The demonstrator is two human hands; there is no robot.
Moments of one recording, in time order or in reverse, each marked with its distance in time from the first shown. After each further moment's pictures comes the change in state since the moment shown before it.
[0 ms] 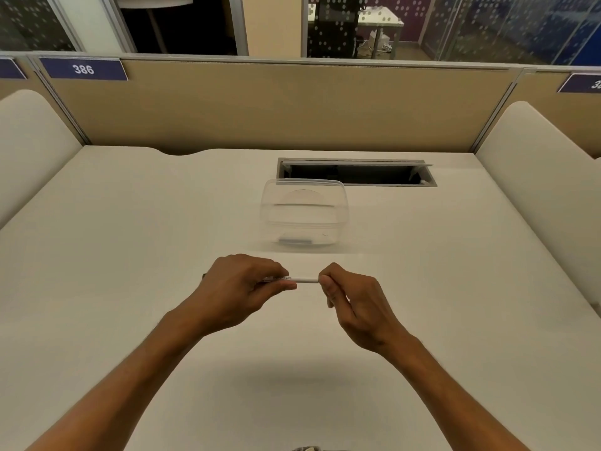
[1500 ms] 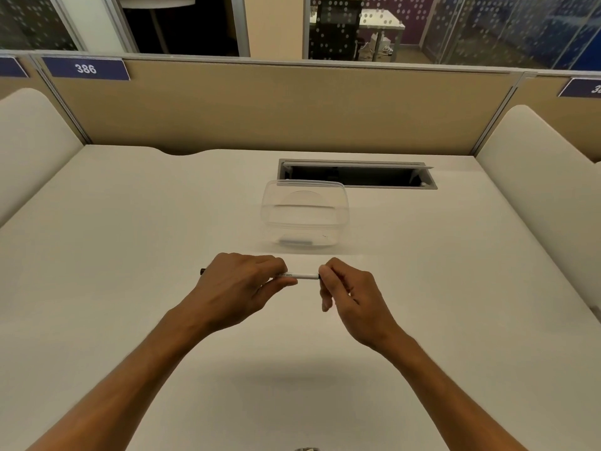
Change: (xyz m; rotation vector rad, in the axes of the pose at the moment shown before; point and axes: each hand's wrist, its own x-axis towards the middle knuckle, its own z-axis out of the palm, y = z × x) left_hand 0.001 0.009 -0.007 0.277 0.058 0.134; right_hand 0.007 -0.004 0.003 0.305 -0.007 0.234
